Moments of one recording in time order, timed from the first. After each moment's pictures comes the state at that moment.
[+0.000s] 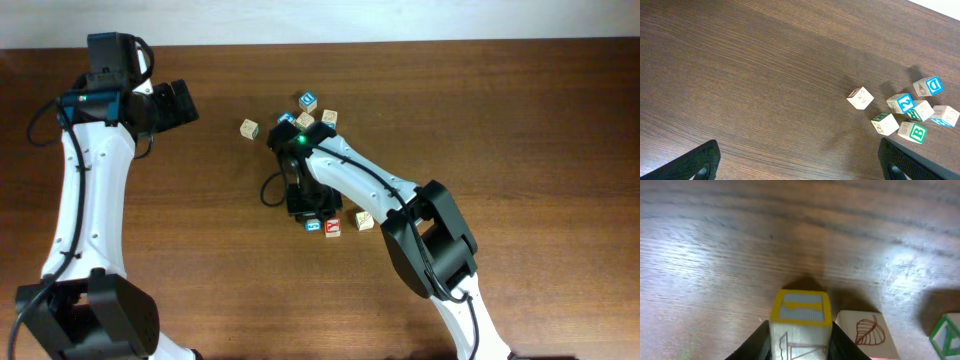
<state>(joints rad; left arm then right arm) 0.10 1.75 1.68 -0.94 -0.02 -0.25 0.70 2.32 1.89 -1.24 -0.17 0.57</state>
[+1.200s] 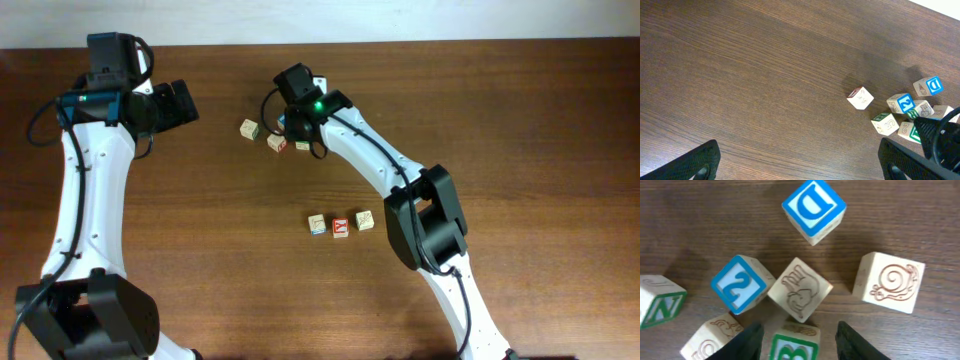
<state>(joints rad) 0.10 1.75 1.68 -0.94 -0.02 -0.25 0.58 2.50 2.19 -0.78 0.14 0.55</state>
